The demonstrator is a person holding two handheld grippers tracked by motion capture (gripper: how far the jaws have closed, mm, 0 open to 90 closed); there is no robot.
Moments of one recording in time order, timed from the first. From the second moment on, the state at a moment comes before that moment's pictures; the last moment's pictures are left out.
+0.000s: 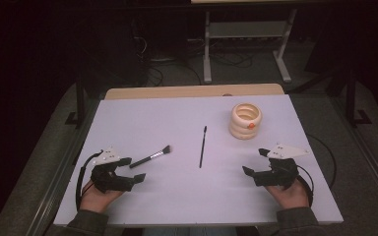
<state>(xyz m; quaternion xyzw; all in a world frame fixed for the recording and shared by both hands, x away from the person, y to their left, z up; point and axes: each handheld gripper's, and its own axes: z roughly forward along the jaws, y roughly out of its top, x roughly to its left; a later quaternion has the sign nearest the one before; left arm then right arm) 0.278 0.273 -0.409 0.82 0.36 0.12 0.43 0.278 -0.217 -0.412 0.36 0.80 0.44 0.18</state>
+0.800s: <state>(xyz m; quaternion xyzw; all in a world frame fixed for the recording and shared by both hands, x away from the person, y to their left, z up) 0.277 0.270 -0.409 0.83 0.35 0.12 0.42 0.282 -0.214 -0.414 0.35 0.81 0.44 0.18</state>
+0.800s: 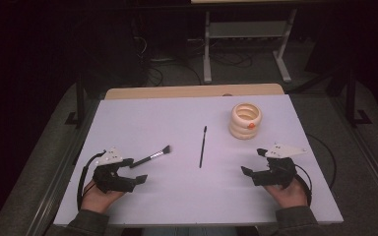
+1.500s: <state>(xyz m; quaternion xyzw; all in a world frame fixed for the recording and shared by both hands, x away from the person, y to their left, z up) 0.277 0.274 -0.388 0.85 0.33 0.13 0.39 0.281 -0.213 -0.411 0.35 0.81 0.45 0.17</state>
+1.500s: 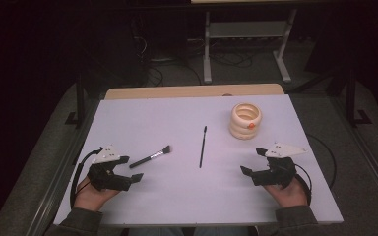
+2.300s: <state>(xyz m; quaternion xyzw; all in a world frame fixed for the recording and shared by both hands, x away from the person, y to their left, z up) 0.339 0.253 -0.371 0.91 0.29 0.11 0.29 0.282 -0.212 -0.410 0.35 0.81 0.45 0.17</state>
